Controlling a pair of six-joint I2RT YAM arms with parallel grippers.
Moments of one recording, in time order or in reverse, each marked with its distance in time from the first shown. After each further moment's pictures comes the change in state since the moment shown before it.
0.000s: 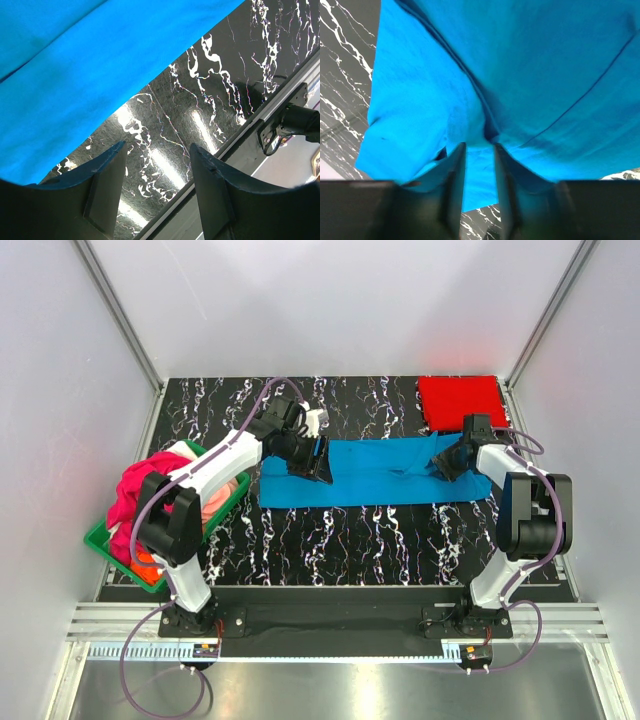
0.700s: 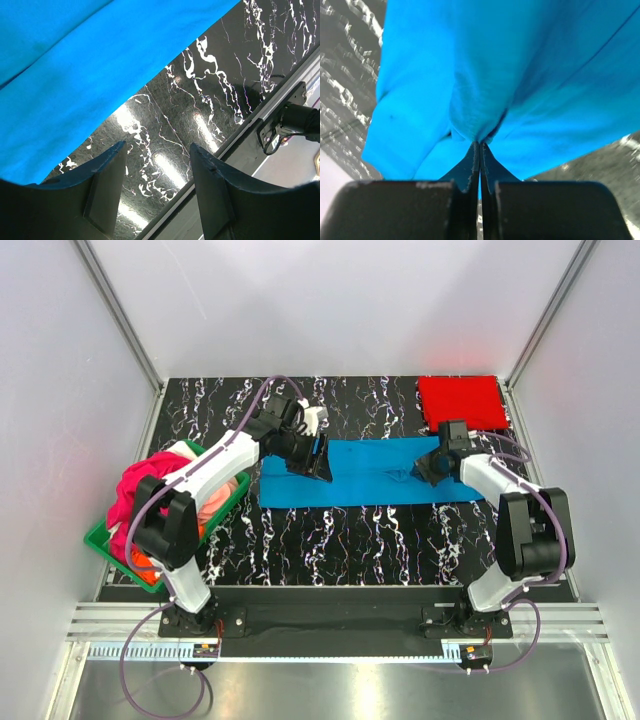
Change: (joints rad) left arm 0.000 -0.028 0.000 0.000 0.000 0.014; right arm 0.160 -0.111 -0.086 0.027 0.124 0.181
